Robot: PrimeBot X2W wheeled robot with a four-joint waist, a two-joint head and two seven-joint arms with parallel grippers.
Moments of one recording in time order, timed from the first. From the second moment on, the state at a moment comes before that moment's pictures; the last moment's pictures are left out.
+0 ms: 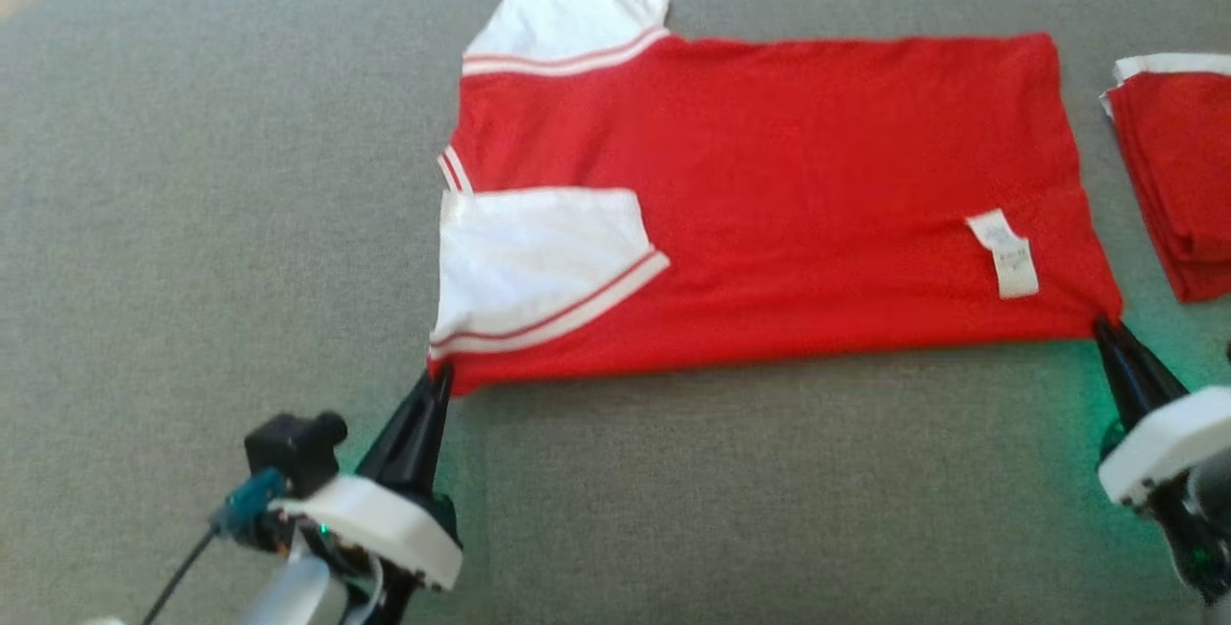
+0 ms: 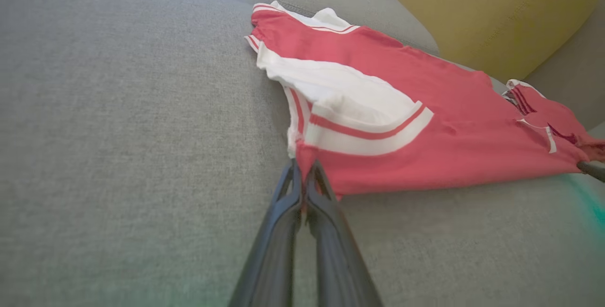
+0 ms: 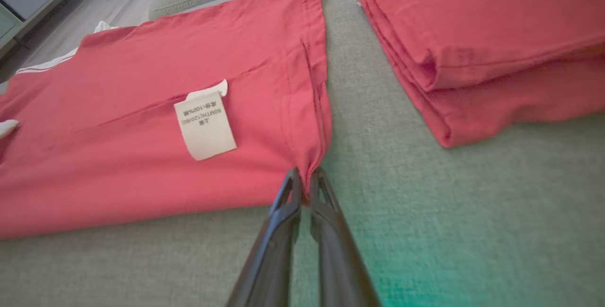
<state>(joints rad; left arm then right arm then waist) -0.19 0.28 -0.53 0.30 -0.68 -0.06 -0.08 -0.18 -0.44 0.17 0.47 0.66 0.13 0.04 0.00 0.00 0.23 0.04</state>
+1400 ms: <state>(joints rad) -0.45 0.40 -0.54 0.08 -0.69 -0.02 0.23 0.06 -0.39 0.01 0.14 0.48 0.13 0.04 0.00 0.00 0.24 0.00</state>
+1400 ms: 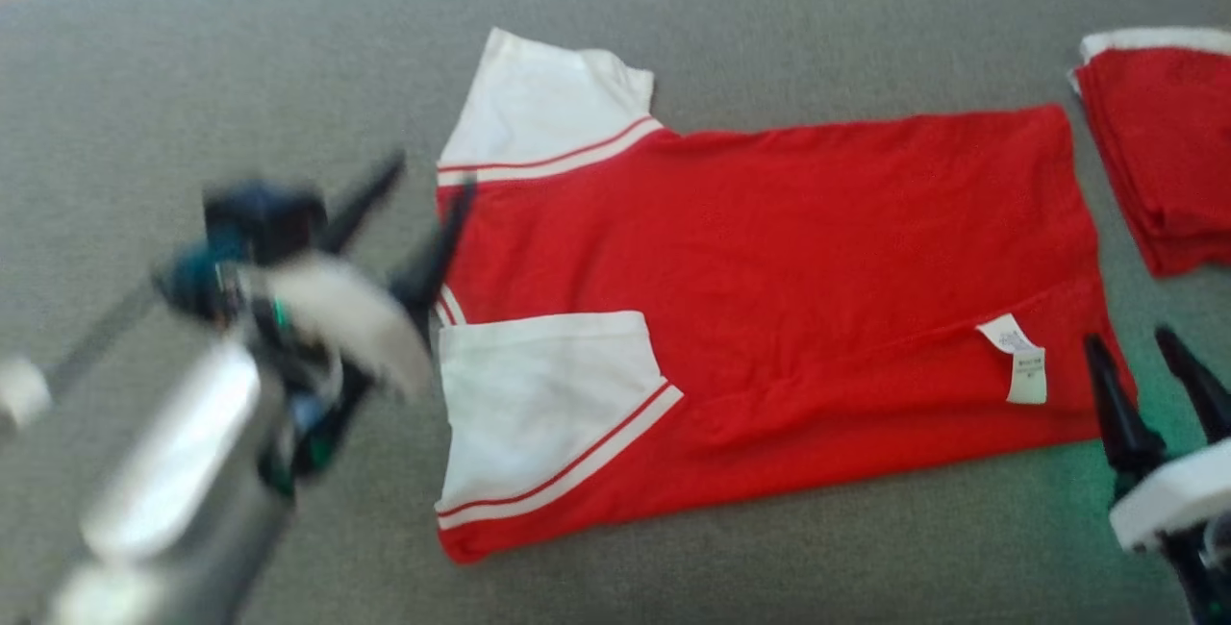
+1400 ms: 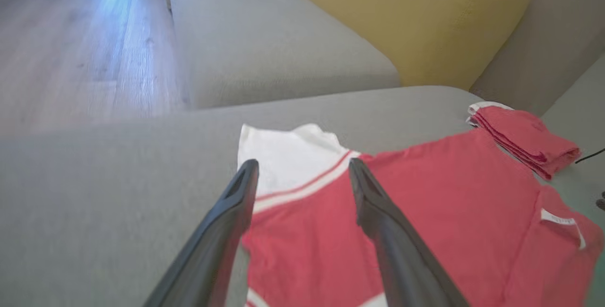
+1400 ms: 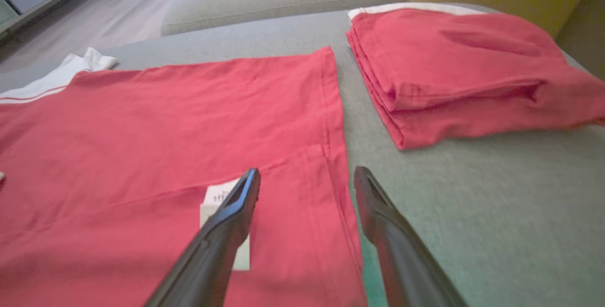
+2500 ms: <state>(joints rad) -1.10 0.50 -0.62 0.65 -0.73 -0.12 0.71 -0.13 -0.33 0.05 0.20 0.46 0.13 -0.01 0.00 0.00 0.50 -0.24</state>
